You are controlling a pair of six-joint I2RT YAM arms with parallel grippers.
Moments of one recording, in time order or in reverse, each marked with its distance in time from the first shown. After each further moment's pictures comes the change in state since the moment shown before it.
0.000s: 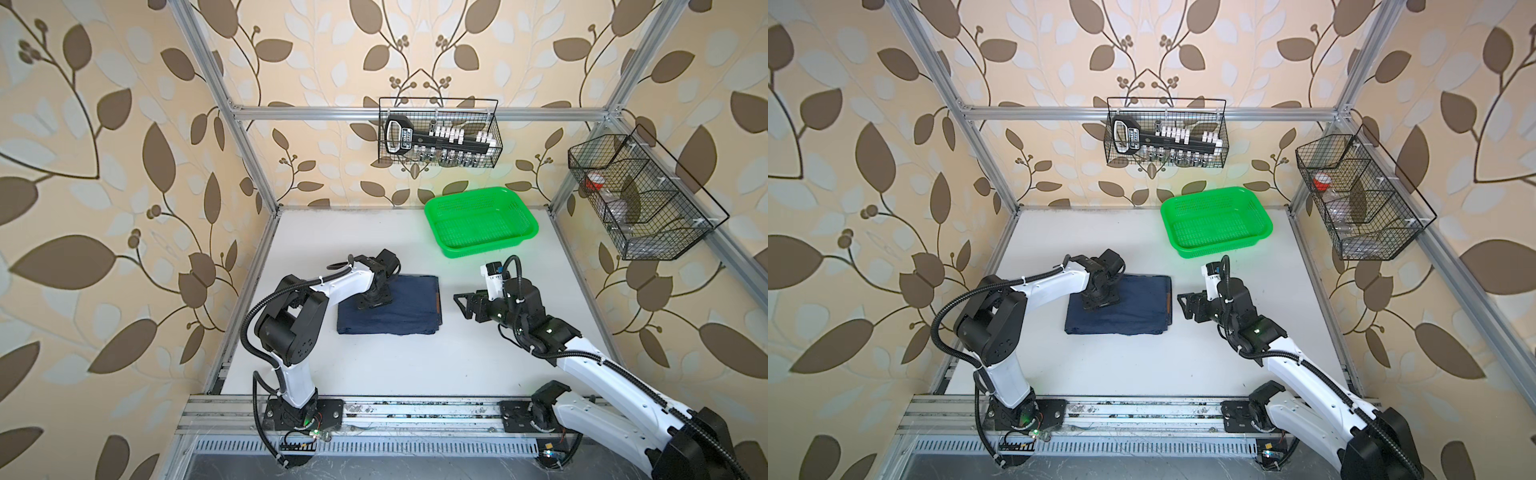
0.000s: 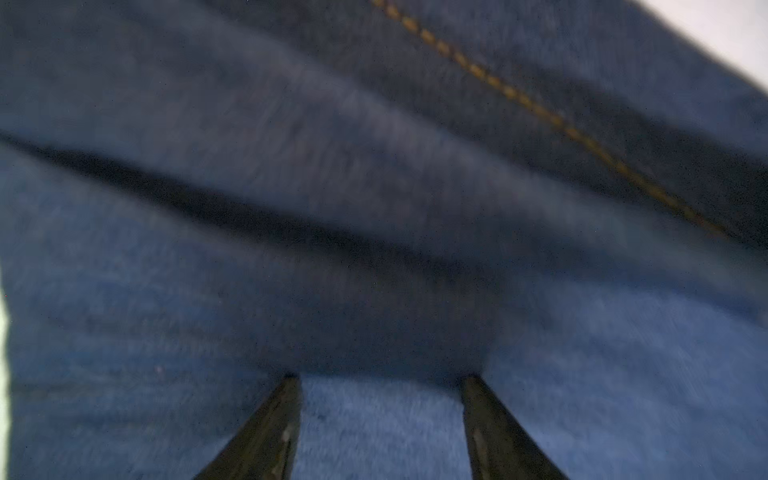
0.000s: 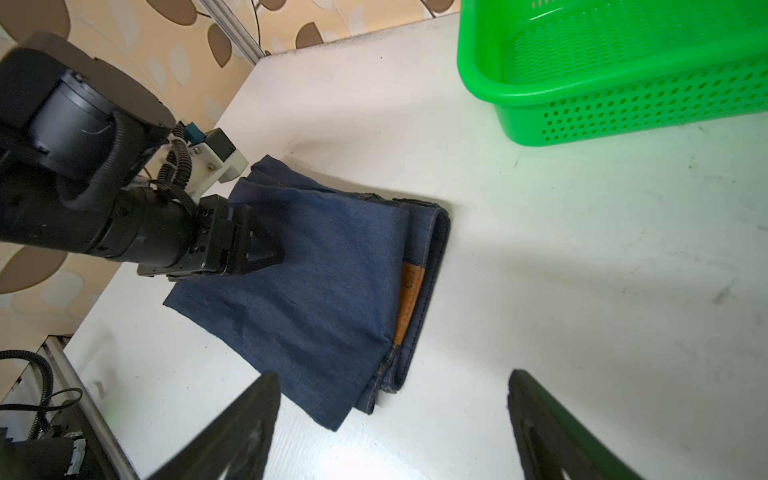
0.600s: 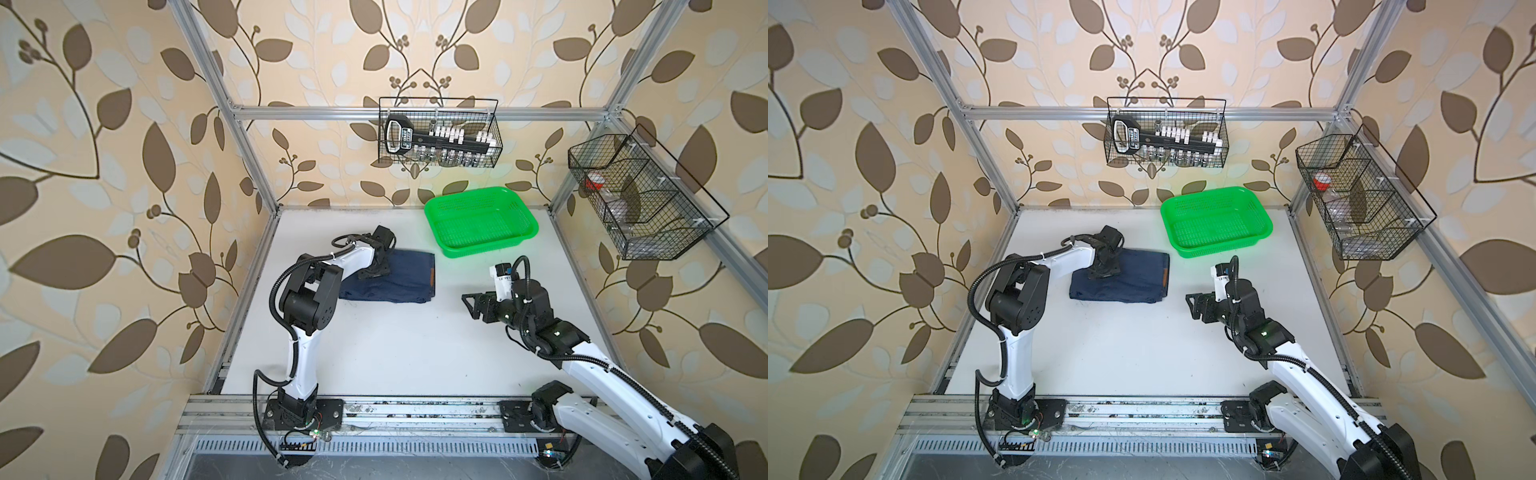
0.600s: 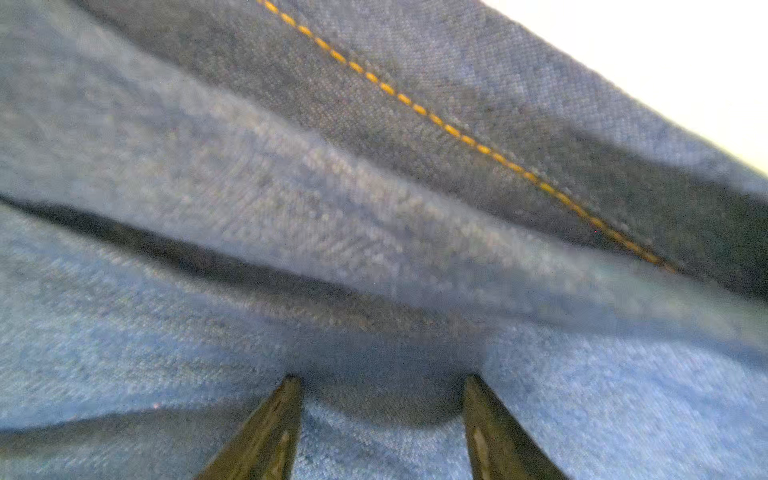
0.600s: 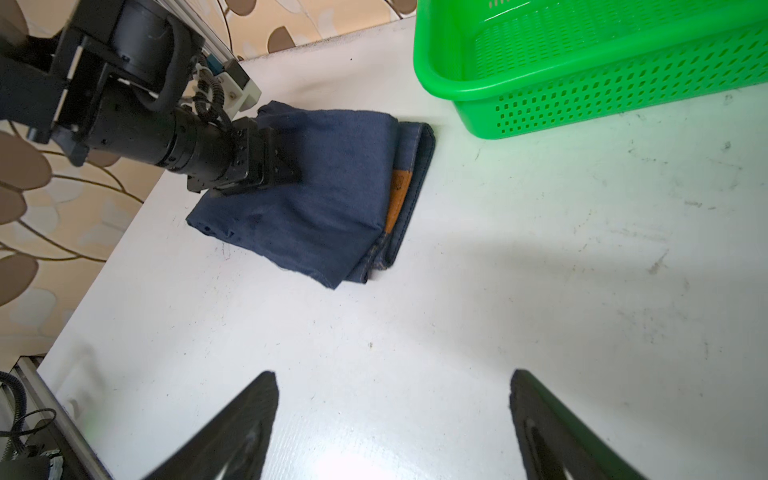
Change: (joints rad) left arm 0.169 0.294 0.359 0.098 -0.049 0.243; right arm -0.061 -0.040 -0.005 -0.054 -0.002 -0.007
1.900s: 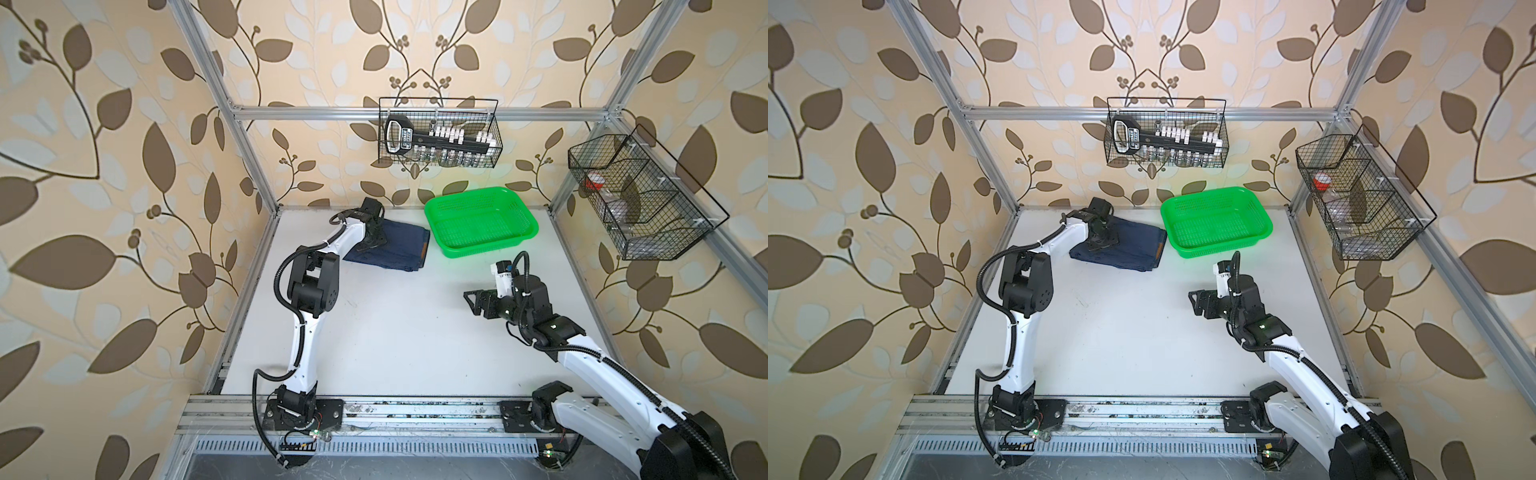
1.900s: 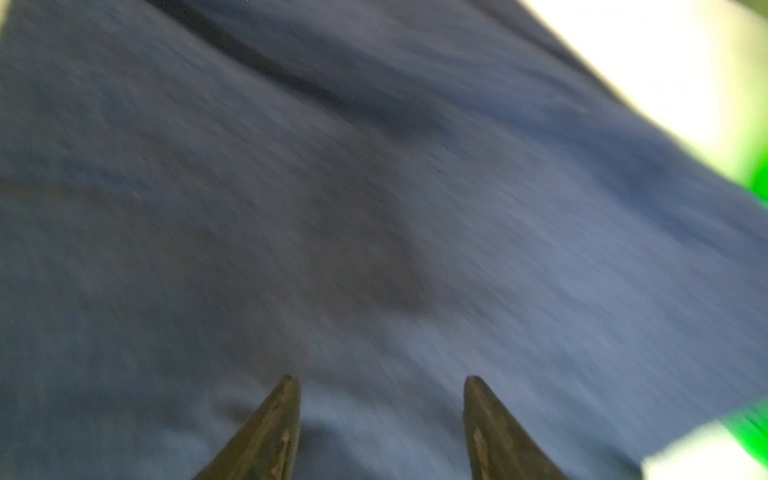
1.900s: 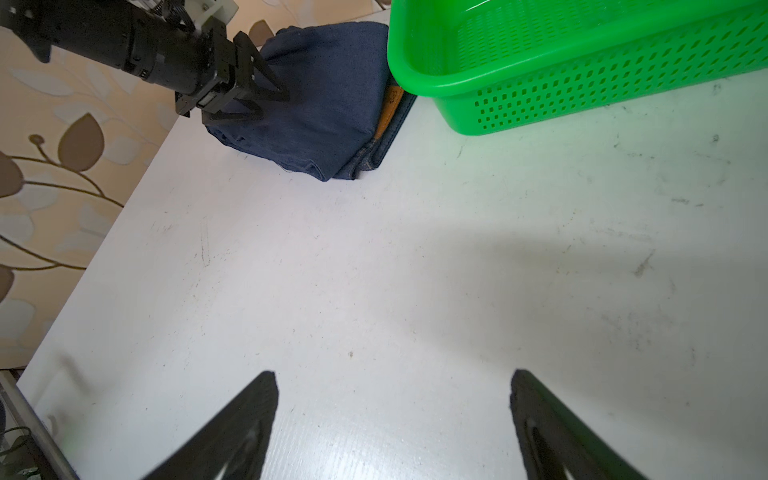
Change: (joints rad) left arm 0.067 0.121 0.358 -0.079 0.214 0.084; right arm -0.077 0.061 0.001 0.034 -0.051 -0.032
